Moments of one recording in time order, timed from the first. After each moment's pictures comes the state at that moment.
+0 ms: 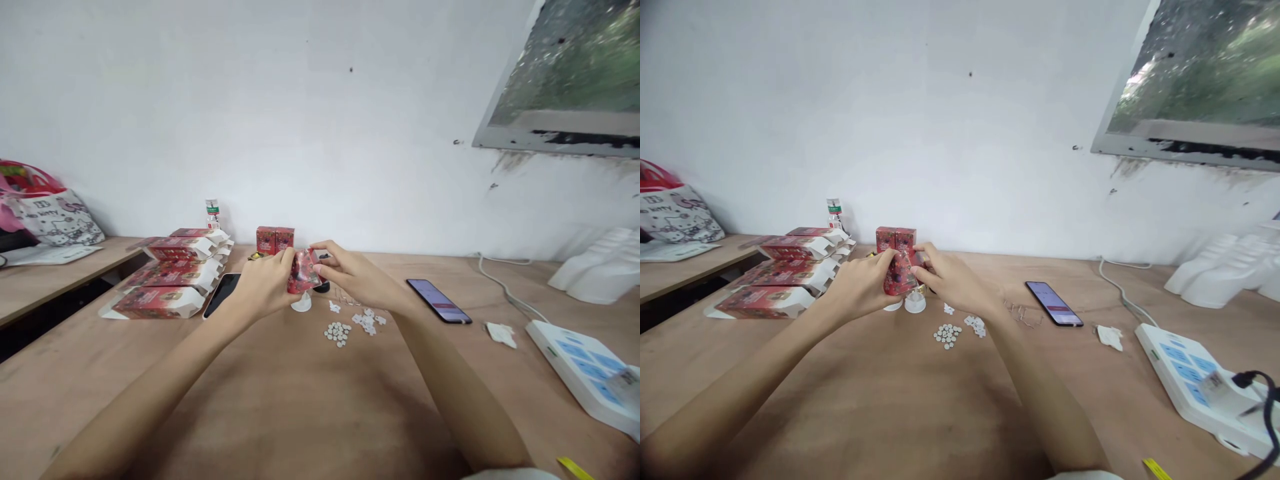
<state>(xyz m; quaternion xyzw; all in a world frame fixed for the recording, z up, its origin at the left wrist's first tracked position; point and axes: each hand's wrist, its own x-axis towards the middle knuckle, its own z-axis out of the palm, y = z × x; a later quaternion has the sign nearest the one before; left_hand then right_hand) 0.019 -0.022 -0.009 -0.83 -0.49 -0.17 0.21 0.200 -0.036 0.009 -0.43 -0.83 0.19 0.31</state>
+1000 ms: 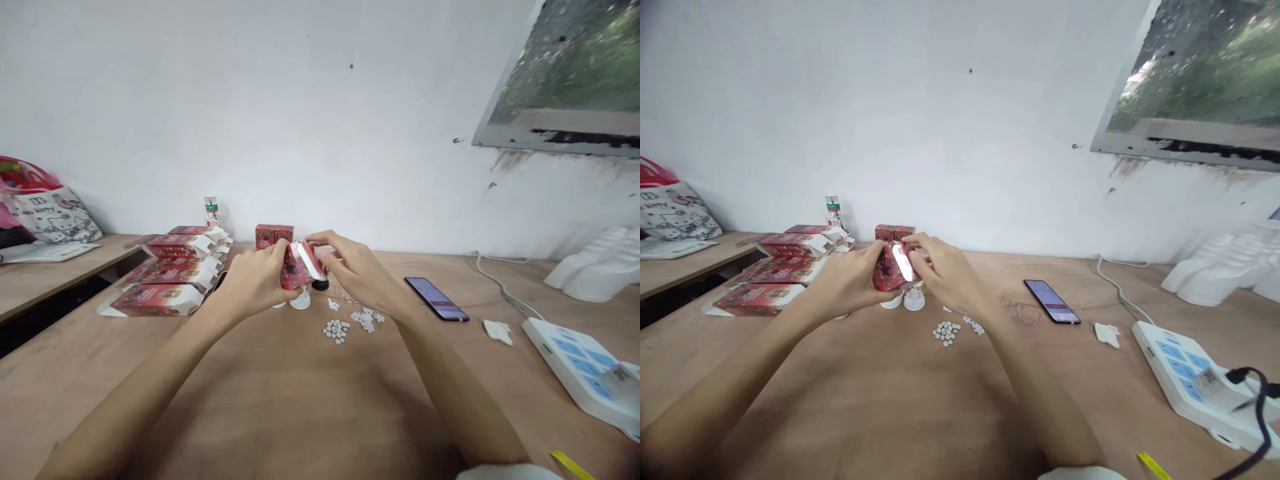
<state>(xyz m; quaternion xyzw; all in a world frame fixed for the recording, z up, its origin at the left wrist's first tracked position) 0.012 -0.039 0.013 -0.83 -0.51 -0.16 0.16 0.196 -0.042 0.011 -0.39 -0.83 0.11 0.38</state>
